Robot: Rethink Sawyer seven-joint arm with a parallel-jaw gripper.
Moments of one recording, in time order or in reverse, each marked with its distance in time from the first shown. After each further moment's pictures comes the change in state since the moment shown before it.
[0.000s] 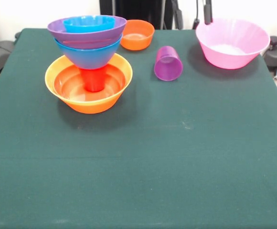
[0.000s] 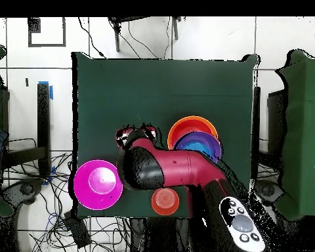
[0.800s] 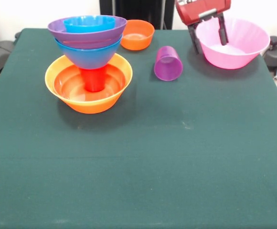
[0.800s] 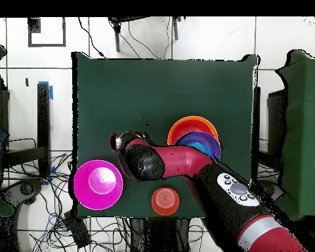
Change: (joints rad) arm -0.099 0.243 0.151 -0.006 -0.040 -0.009 0.000
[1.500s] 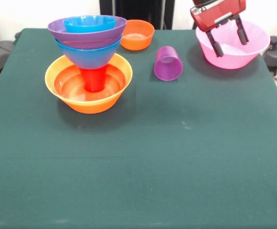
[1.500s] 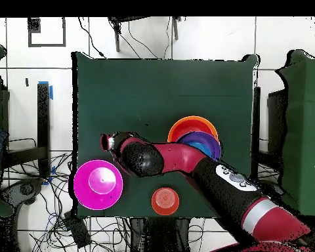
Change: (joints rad) arm -0.073 0.123 0.131 0.000 0.000 0.004 0.000
